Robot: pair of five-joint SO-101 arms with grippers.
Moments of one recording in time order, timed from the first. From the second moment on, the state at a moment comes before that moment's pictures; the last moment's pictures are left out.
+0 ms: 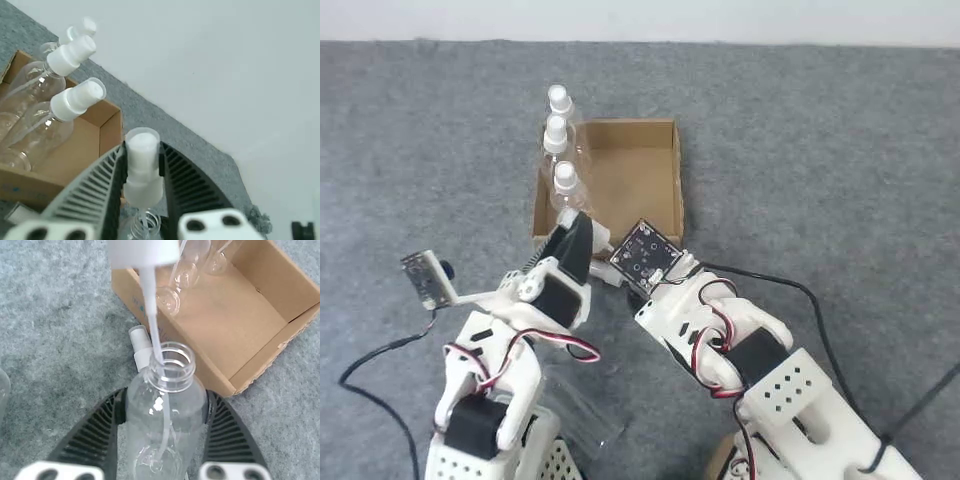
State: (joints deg) left arm 12.7 -103.3 82.5 46.3 50.4; right arm -41.5 -56.1 64.5 43.3 15.0
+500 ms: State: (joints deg) left arm 16.0 -103.3 84.2 46.3 44.6; right arm -43.2 -56.2 64.9 43.3 16.8
